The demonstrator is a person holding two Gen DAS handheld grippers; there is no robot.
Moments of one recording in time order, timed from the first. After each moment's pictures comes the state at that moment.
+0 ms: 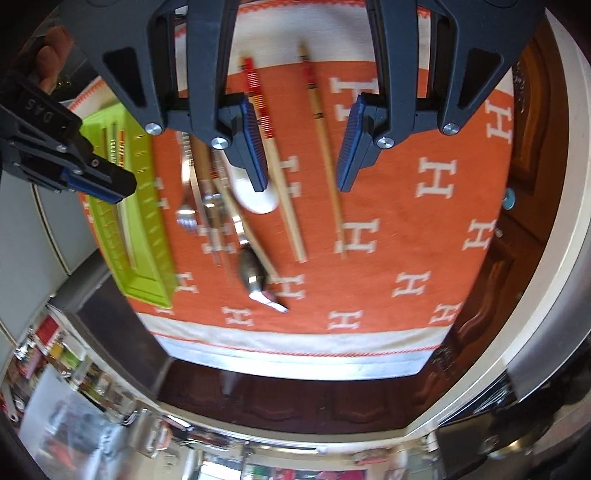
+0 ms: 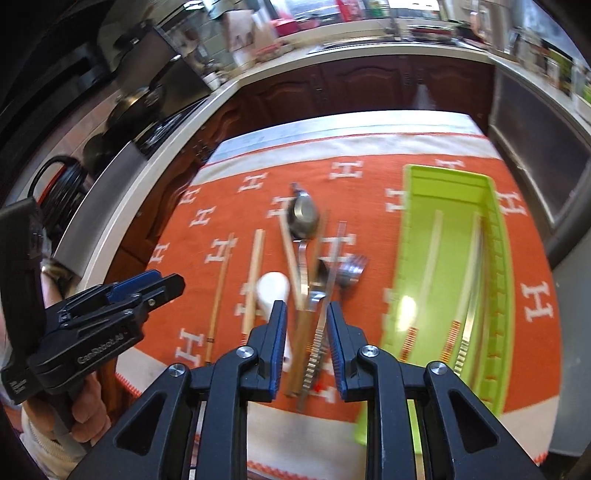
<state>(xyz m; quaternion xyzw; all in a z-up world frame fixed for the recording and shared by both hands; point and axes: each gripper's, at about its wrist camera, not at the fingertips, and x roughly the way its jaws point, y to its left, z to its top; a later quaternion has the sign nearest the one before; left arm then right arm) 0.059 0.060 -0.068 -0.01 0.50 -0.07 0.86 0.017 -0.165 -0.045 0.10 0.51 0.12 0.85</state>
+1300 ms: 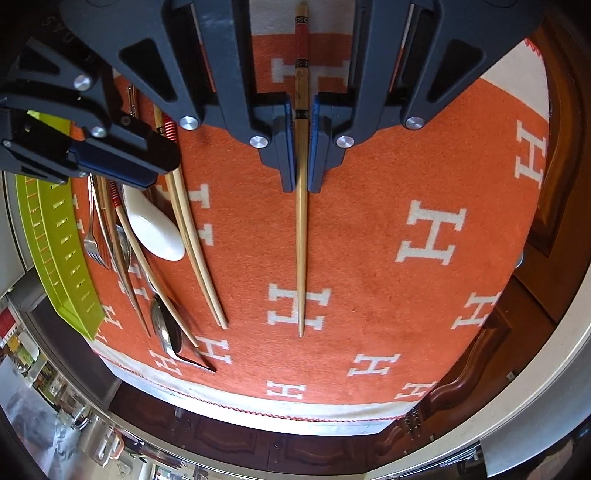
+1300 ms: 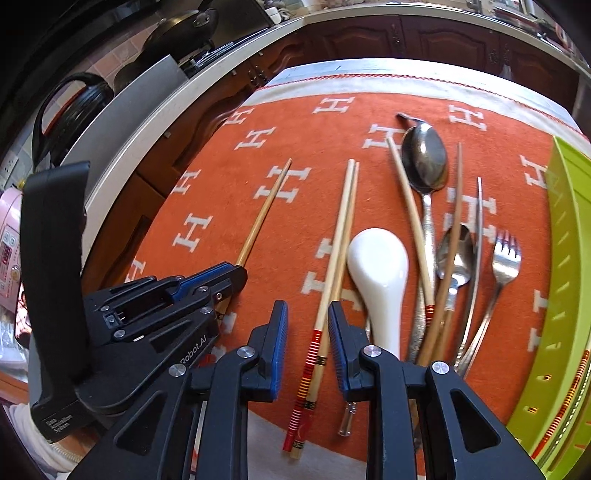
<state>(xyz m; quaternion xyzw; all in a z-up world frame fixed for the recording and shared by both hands) 0.063 0.096 -0.170 -0.04 0.53 -0.01 0.85 0.054 -0.056 -0.151 0.05 0.56 0.22 0.80</state>
